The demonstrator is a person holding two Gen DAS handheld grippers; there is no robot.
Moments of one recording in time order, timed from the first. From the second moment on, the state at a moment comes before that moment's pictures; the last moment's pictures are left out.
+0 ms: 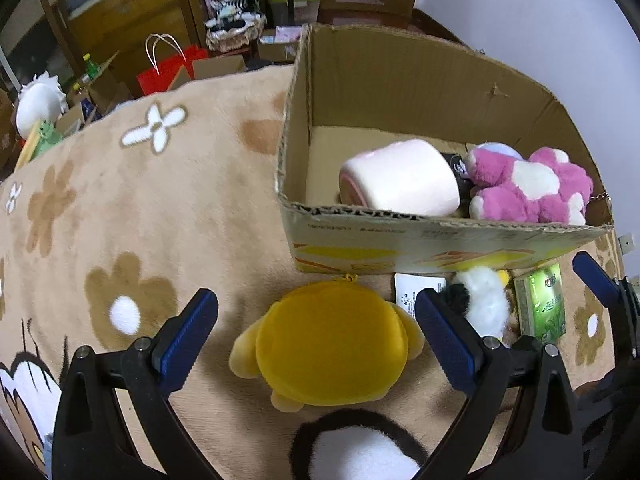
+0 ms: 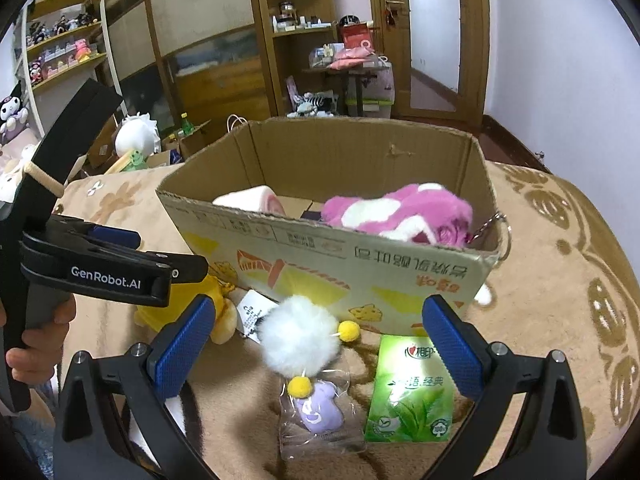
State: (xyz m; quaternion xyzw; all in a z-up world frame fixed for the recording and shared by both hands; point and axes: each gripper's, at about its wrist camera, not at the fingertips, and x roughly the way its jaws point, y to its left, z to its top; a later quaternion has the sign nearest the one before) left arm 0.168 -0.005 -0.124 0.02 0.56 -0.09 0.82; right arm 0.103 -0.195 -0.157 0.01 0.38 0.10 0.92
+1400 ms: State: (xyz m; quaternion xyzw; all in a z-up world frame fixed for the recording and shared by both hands) left arm 0.192 -0.013 -0.192 0.02 0.66 -0.08 0.75; right arm 0.132 -0.152 -0.213 -0.05 0.44 0.14 0.89
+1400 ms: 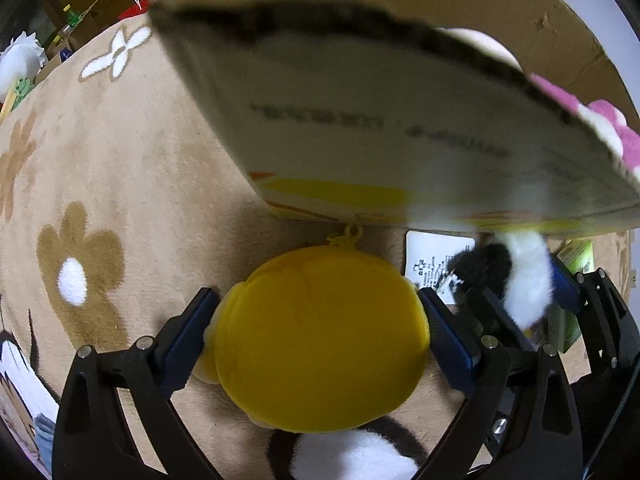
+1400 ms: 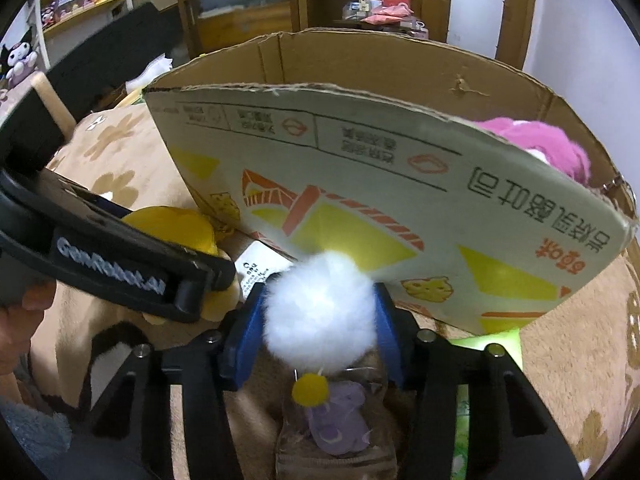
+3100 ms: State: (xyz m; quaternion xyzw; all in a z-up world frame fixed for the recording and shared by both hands) left arm 0.101 -0.024 -0.079 0.07 0.44 -0.09 0.89; right arm 0.070 -0.199 -0.109 0.00 0.31 0.08 0.95
